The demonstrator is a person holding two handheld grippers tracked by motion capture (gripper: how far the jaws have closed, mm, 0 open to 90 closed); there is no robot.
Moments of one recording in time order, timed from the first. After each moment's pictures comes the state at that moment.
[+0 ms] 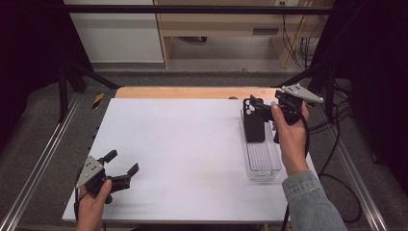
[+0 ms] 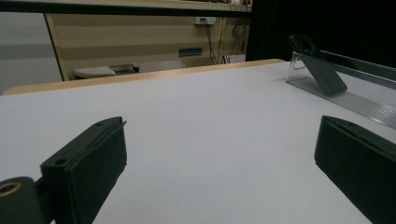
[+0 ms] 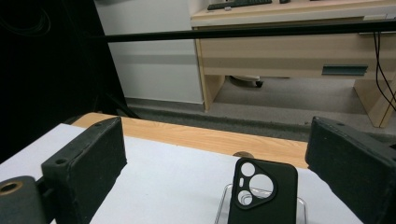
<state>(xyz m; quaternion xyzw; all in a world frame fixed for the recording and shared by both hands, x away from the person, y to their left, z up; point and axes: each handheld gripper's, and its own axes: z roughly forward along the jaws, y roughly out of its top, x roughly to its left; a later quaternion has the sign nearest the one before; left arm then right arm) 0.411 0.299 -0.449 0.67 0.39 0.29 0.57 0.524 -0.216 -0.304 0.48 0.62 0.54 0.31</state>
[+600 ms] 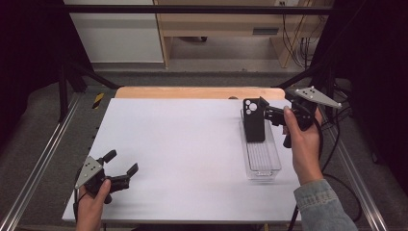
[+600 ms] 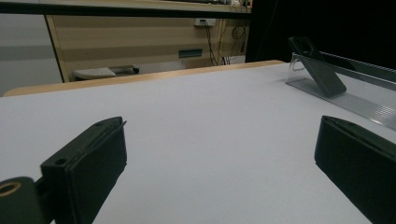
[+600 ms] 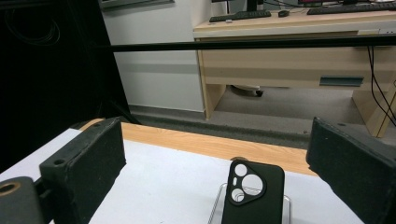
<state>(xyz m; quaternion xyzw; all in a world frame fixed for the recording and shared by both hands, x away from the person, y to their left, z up) 0.410 0.299 -0.449 0.67 0.39 0.29 0.57 0.498 -0.232 -0.290 0.47 0.62 0.55 0.32</state>
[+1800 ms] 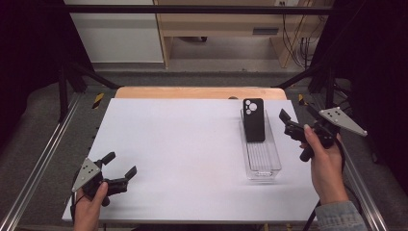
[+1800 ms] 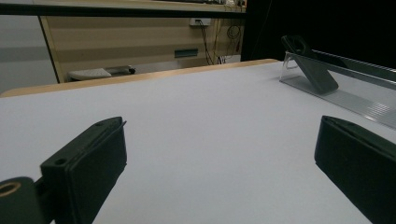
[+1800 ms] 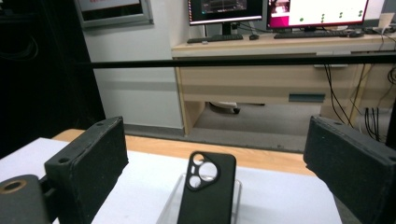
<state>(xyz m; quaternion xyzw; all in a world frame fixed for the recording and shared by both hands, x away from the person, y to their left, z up) 0.403 0.304 -0.448 0.67 0.38 0.29 0.57 0.461 -0.280 -0.319 0.47 0.58 0.56 0.37</state>
